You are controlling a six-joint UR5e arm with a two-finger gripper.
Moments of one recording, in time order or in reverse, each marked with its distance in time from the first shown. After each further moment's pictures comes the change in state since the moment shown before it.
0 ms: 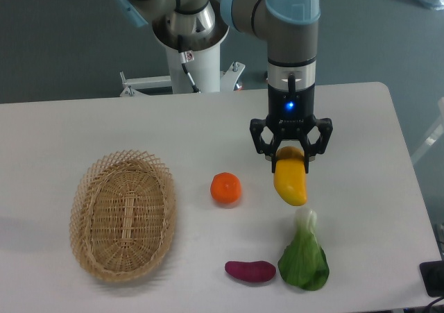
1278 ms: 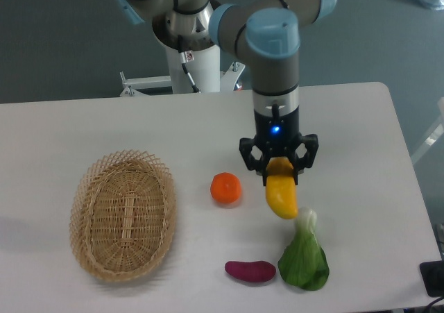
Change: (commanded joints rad) arm -0.164 -0.083 0.028 0.012 0.198 -0.247
